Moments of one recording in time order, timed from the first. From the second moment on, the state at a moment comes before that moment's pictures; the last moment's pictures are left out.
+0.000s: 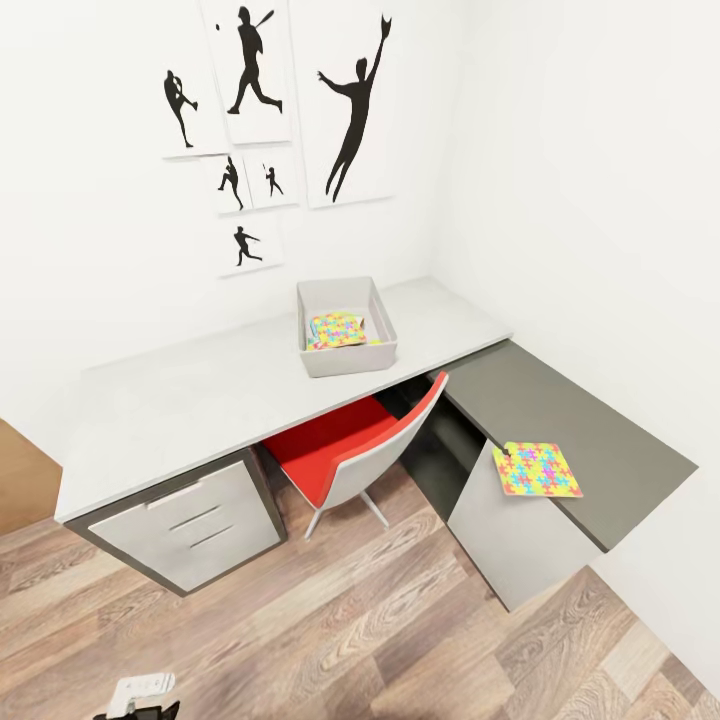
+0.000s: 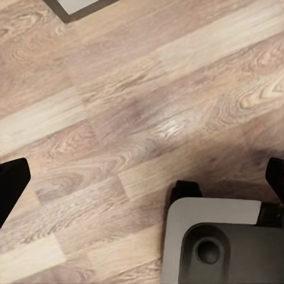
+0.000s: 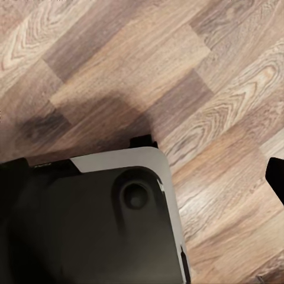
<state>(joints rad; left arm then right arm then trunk) -0.17 0.16 0.28 -0.68 -0.09 0.15 -0.21 -0.17 -0.12 0.18 -0.30 -0.44 -0.19 0.08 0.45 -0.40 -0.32</state>
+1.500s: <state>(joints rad) -0.18 0.14 0.28 -0.51 -0.08 0.01 -0.19 -0.17 -0.09 0.17 -0.30 -0.47 -0.19 0.06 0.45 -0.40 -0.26</state>
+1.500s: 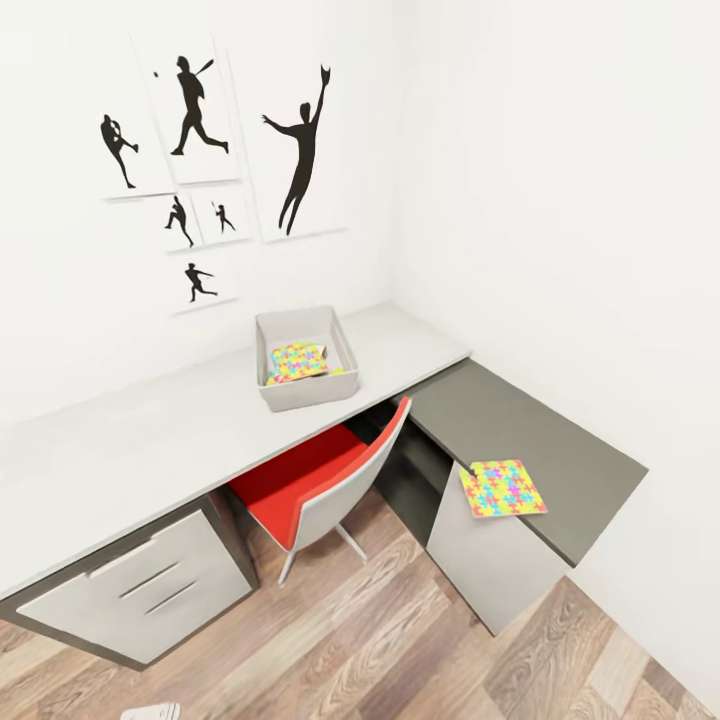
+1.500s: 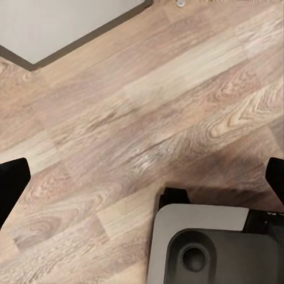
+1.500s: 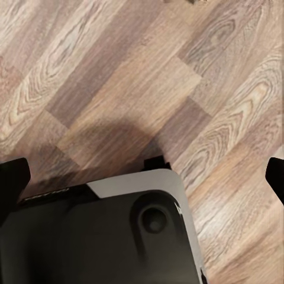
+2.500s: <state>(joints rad) -0.18 0.14 0.28 -0.50 -0.08 0.01 -0.19 -0.17 -0.08 0.17 -0.30 -0.47 -0.21 0.05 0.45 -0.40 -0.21</state>
